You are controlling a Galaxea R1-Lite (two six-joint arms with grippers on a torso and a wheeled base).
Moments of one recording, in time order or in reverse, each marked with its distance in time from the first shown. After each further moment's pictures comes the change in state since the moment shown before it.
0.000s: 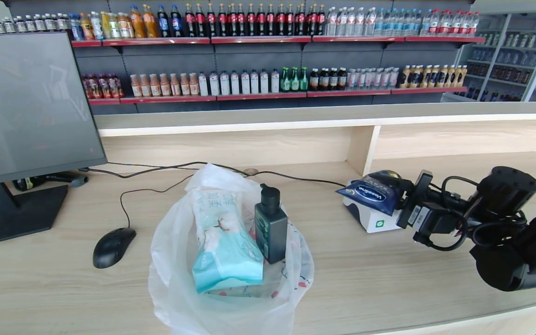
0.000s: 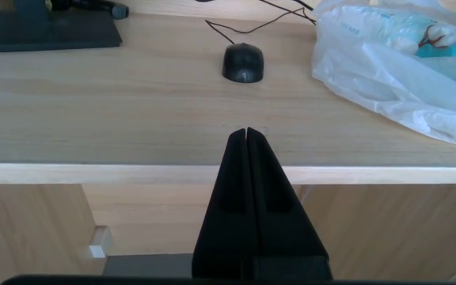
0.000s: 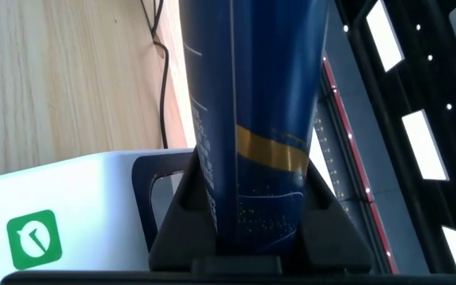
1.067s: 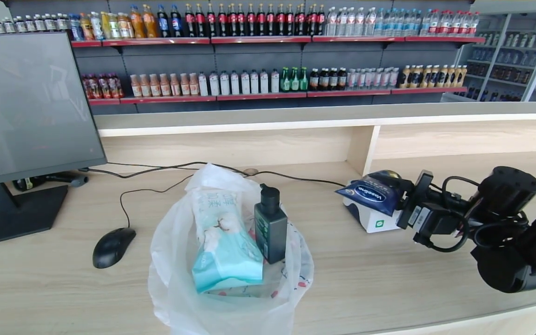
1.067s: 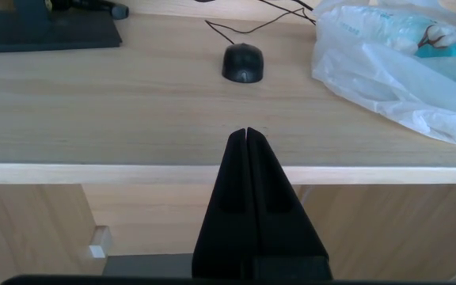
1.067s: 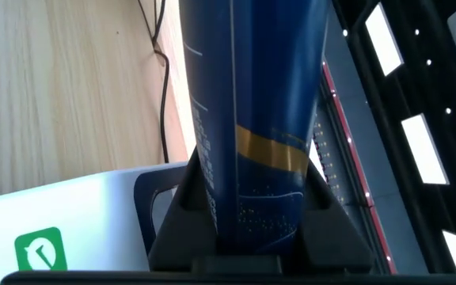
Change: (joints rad) left arm 0.000 0.000 0.000 0.000 0.000 0.000; right arm 0.009 -0.011 0.013 0.000 -0.002 -0.002
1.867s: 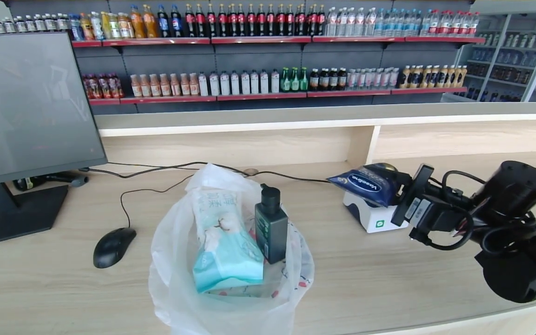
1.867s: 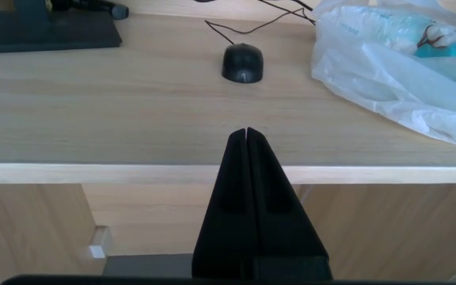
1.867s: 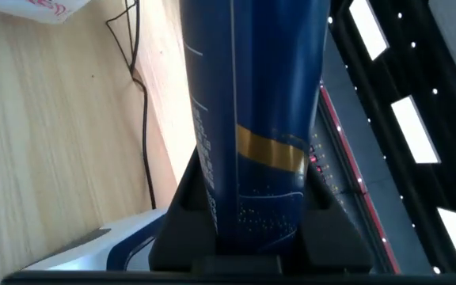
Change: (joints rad) left arm 0.000 0.000 0.000 0.000 0.000 0.000; right arm 0.087 -0.099 0.047 0.001 -0.115 0.065
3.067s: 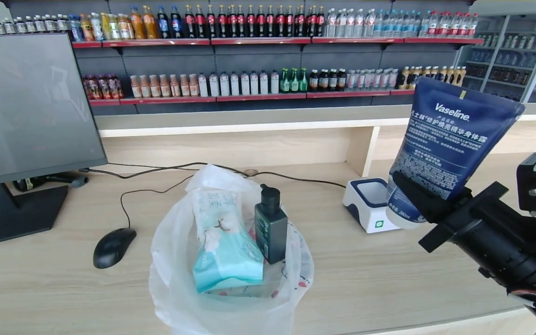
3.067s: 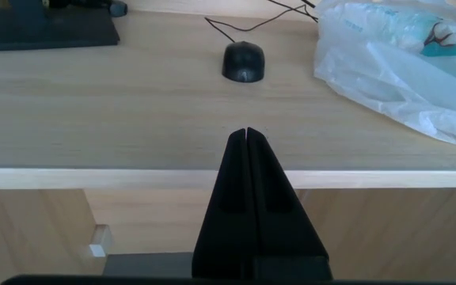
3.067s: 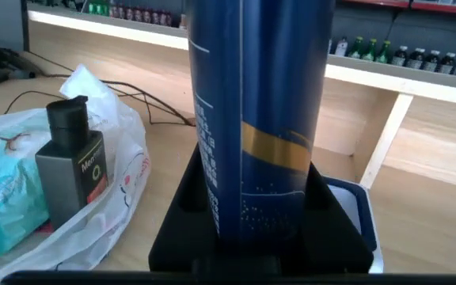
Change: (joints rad) left arm 0.000 0.000 0.000 -0.001 0.000 0.000; right arm 0.367 -0.410 0.346 -0.010 -0.742 0.947
